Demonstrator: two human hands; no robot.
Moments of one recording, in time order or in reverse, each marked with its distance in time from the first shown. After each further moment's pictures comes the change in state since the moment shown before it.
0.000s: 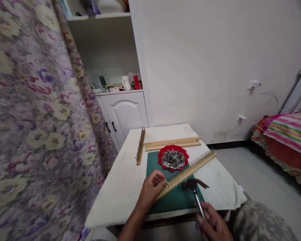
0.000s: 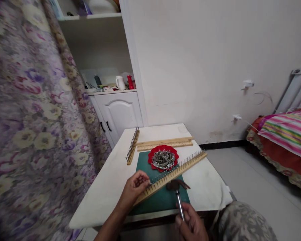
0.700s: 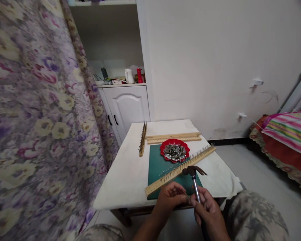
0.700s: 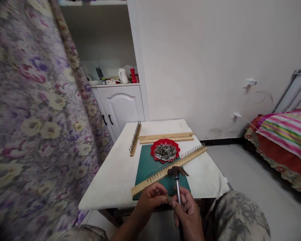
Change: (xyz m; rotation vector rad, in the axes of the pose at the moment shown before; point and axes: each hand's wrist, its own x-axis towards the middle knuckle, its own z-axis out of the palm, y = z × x) left_hand -0.054 -0.026 0.051 -0.503 -0.233 -0.171; right_hand -0.007 -0.011 0.020 0.030 -0.065 -0.035
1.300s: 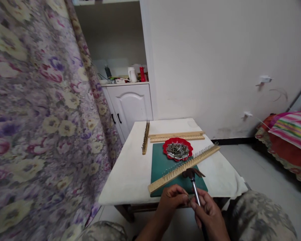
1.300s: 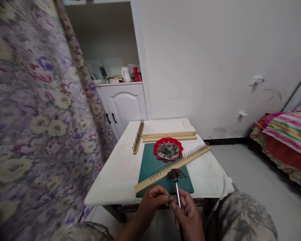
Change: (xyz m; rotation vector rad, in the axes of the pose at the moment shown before) left_hand -0.002 -0.016 -0.002 -0.028 0.099 -0.006; right_hand -0.010 0.004 0.010 -0.041 0.035 -0.023
